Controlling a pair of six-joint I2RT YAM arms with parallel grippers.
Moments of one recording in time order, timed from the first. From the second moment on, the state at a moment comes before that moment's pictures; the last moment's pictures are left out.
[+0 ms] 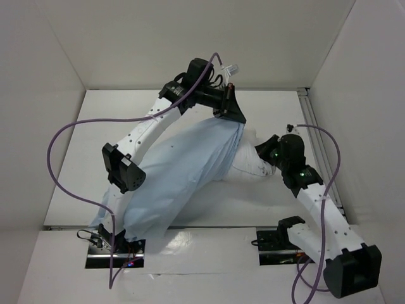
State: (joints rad) left arm -0.63 2.09 2.35 -0.77 0.82 -0.63; right arm 0.22 0.90 0.66 -0.24 -0.16 0.86
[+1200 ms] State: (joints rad) left arm -0.73 2.07 2.26 -0.80 0.88 -0.51; right arm 0.27 0.93 0.50 -0.12 0.08 1.00
